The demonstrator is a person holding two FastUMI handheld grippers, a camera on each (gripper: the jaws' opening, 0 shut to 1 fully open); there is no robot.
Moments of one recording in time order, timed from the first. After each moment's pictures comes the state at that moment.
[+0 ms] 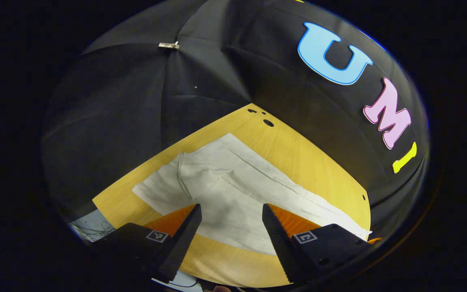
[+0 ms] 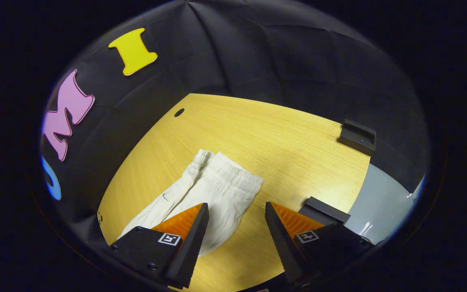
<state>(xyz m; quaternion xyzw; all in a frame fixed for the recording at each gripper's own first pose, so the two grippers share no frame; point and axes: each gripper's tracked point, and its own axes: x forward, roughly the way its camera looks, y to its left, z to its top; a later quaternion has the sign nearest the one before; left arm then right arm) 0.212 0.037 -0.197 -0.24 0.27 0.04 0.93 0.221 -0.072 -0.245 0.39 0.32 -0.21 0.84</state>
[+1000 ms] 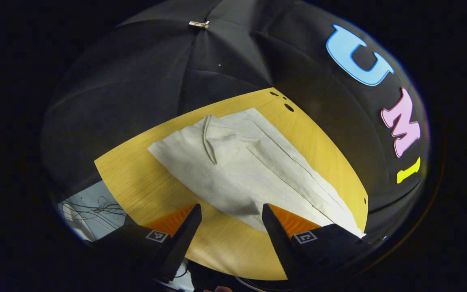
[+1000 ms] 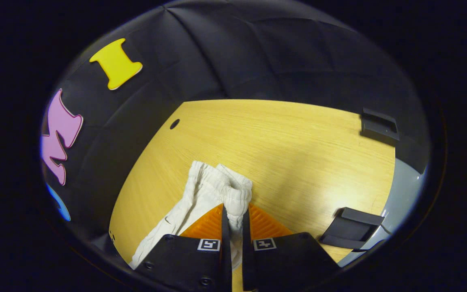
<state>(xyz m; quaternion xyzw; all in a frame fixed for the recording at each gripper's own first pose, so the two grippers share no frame) 0.189 0.047 -0.240 -0.30 0.32 0.08 0.89 0.269 -0.080 -0.244 0.43 0.27 -0.20 0.84</state>
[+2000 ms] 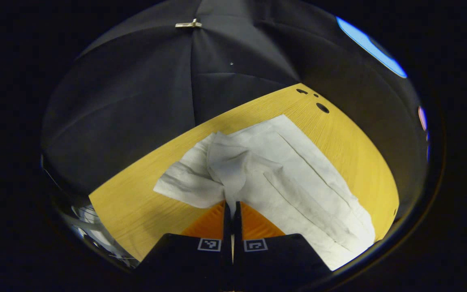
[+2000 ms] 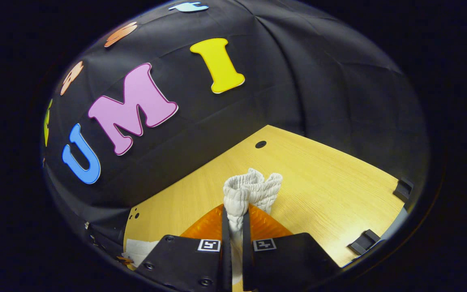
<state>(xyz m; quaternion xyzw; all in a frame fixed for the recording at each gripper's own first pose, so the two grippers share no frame) 0.286 0.061 -0.244 -0.26 0.36 0.19 0.88 0.297 0.012 -0.074 0.33 0.15 -0.03 0.93</state>
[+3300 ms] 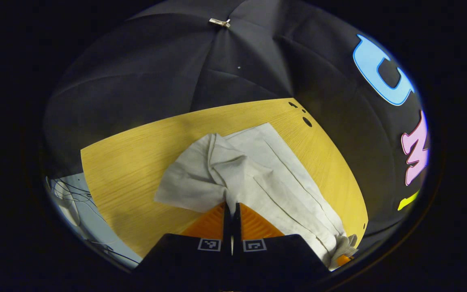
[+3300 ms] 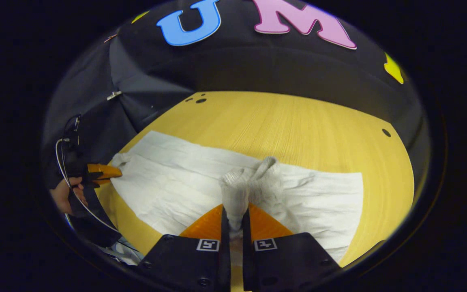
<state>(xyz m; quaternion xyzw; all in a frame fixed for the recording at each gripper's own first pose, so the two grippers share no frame) 0.293 0.059 -0.238 -0.34 0.31 0.14 0.88 0.253 0.340 -0.187 0.03 0.34 0.30 0.89</state>
